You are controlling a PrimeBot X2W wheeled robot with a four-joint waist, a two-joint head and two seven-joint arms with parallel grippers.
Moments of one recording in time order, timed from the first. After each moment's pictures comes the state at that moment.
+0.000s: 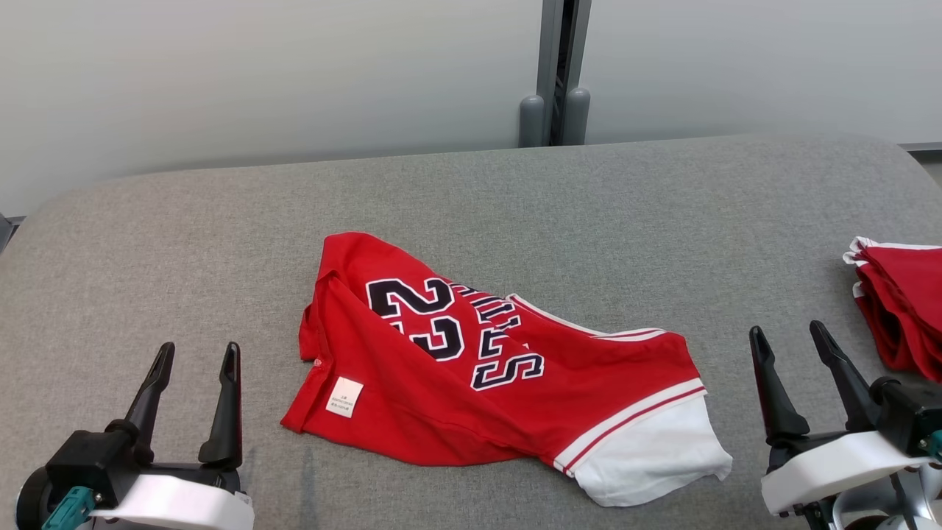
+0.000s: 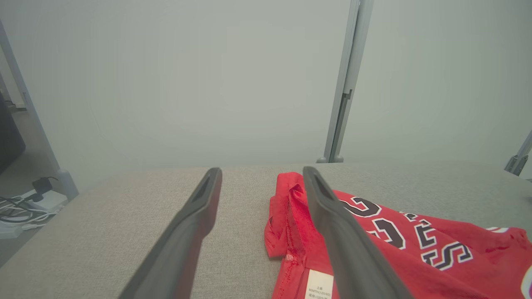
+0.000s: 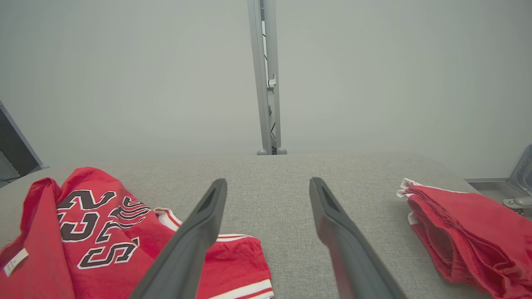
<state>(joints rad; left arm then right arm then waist) 0.03 0.40 -0.27 -0.06 -0.52 0.22 -0.21 0.00 -0.05 -0.03 -0.02 0.17 0.13 -0.01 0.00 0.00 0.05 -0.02</state>
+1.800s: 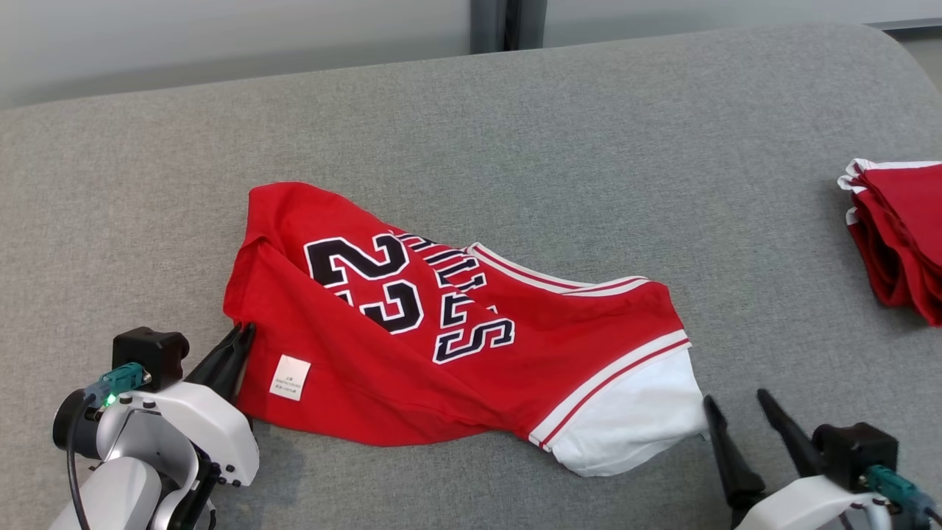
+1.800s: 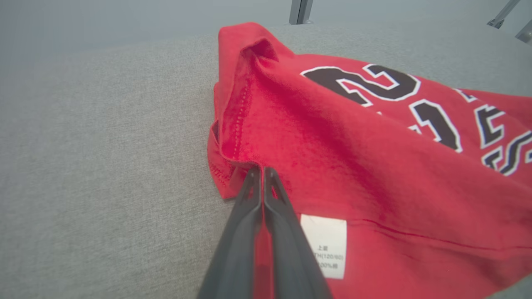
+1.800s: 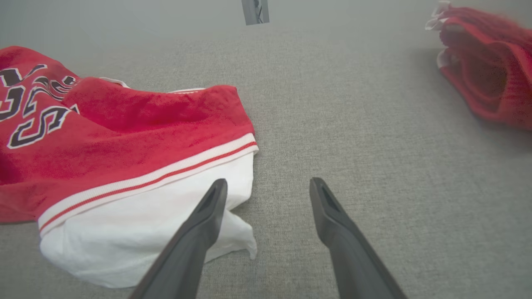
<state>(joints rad) -0.25 0.44 -0.41 0.26 -0.60 0.04 0.05 0.06 -0.05 0.03 0.06 0.19 0.13 0.01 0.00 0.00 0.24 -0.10</state>
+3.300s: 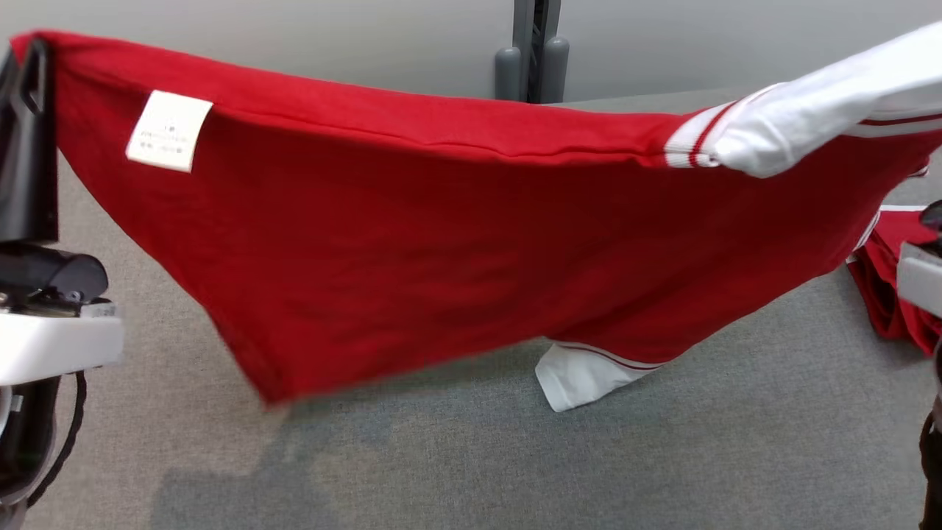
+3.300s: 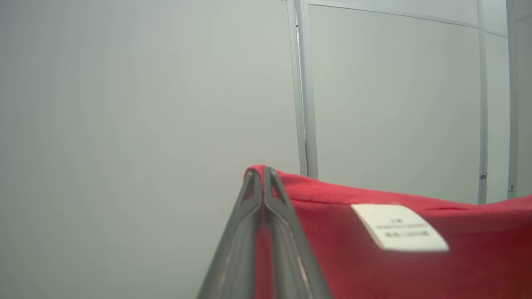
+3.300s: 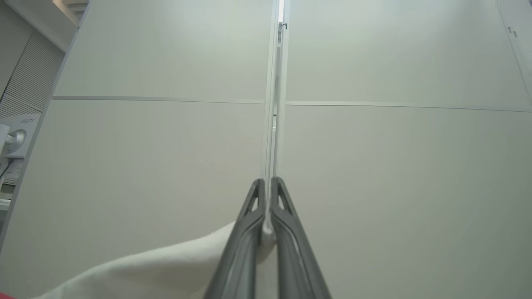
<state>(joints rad) -0.33 0.61 -0.13 -0.48 -0.62 0.25 0.07 -0.45 -0.09 -0.08 -0.39 0.19 0.13 -0.11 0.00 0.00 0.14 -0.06</state>
